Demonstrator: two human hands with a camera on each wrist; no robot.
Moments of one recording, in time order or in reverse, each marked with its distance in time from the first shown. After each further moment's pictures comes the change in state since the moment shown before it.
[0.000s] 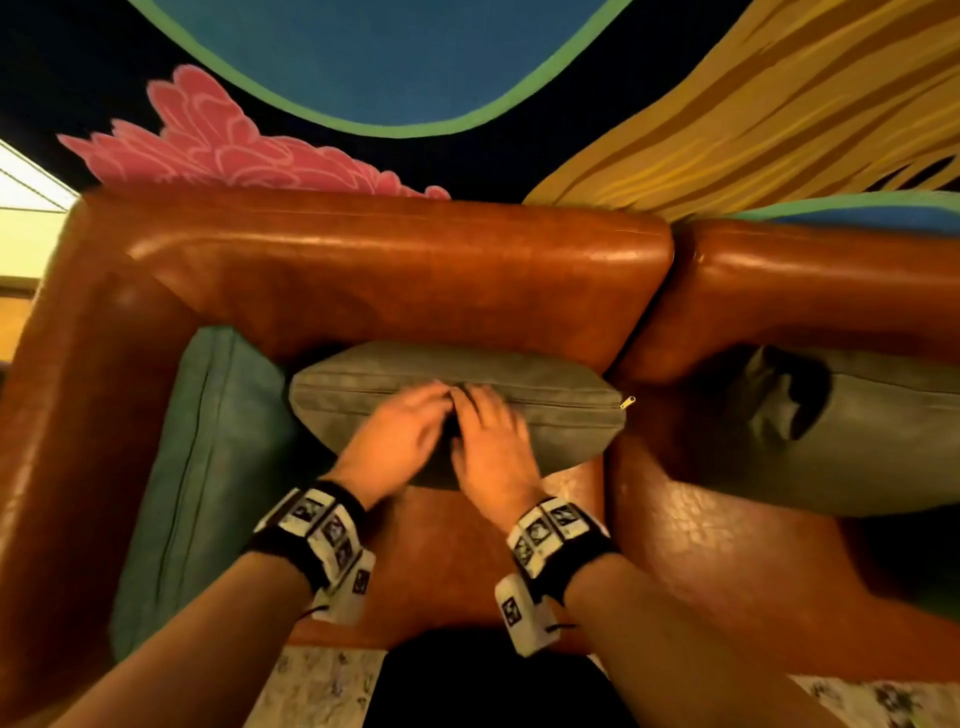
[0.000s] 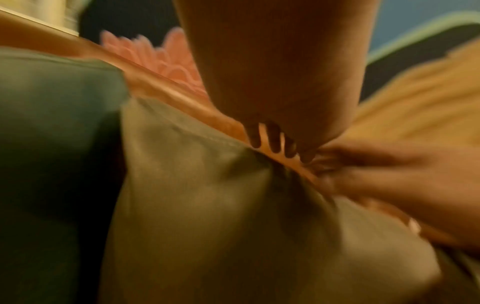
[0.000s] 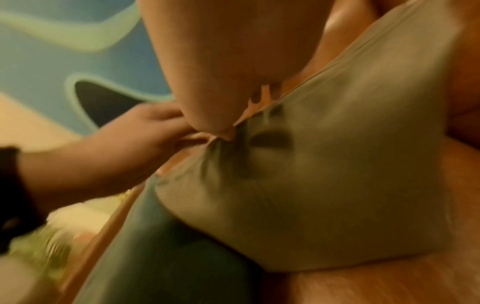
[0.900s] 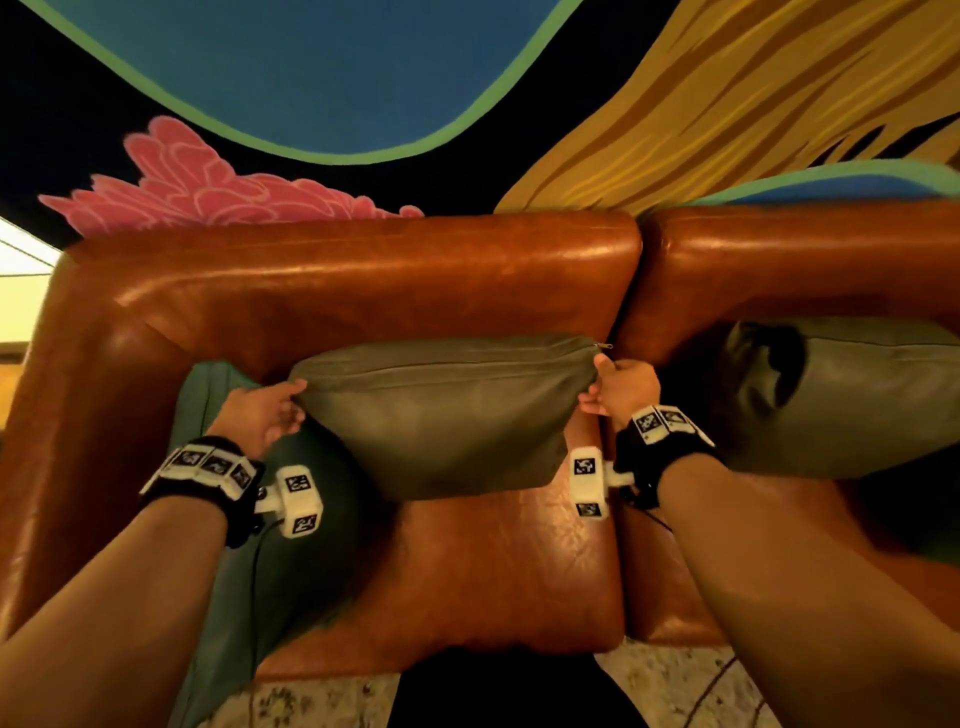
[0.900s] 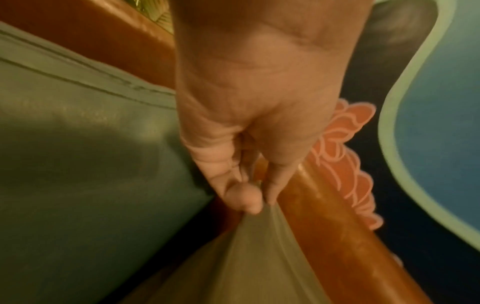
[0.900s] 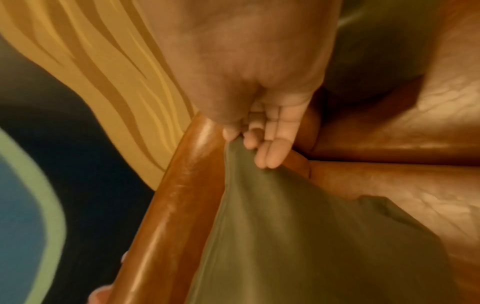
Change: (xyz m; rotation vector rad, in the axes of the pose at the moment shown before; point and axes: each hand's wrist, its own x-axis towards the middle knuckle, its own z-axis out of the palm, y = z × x) left_hand 0.002 -0.129 -0.078 -0.928 0.209 -1.201; right_hand 0.043 0.140 -0.062 1.008 0.306 0.954
